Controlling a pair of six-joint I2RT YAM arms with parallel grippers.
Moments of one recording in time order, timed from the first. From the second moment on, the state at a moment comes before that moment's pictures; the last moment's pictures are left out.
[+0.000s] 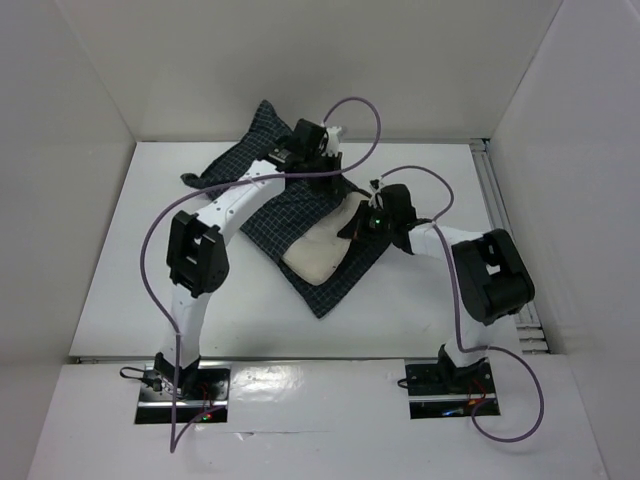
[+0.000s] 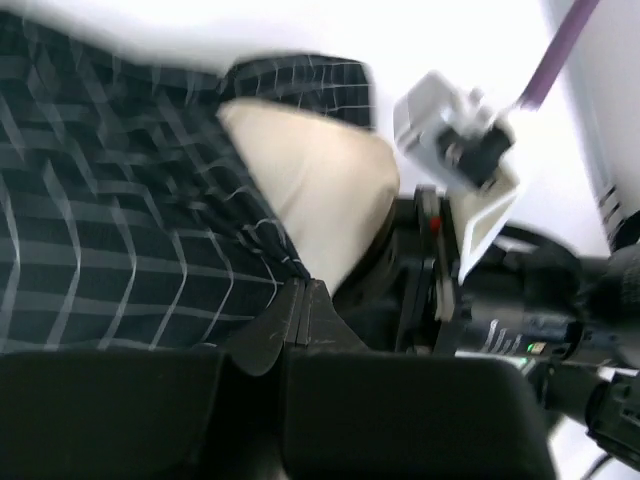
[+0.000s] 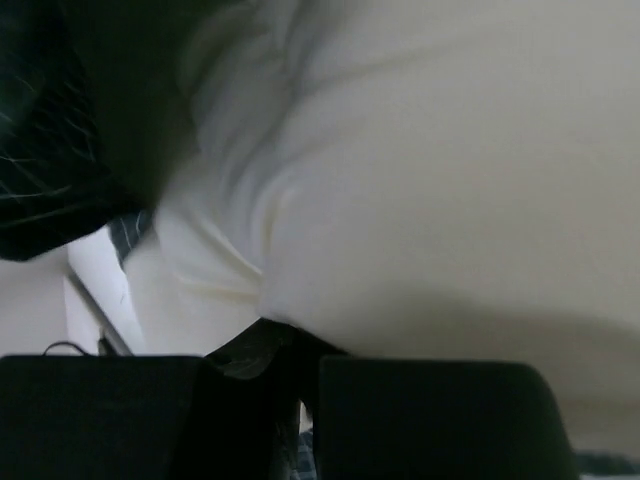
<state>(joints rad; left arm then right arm) -0.56 2.14 2.12 -0.69 0.35 -0.33 0.35 1.68 0.90 0.19 -0.44 0.63</state>
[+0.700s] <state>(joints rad) -0.72 1.77 1.92 -0.75 0.25 -0.54 0.30 1.36 0.82 0.07 -0.57 0.58</state>
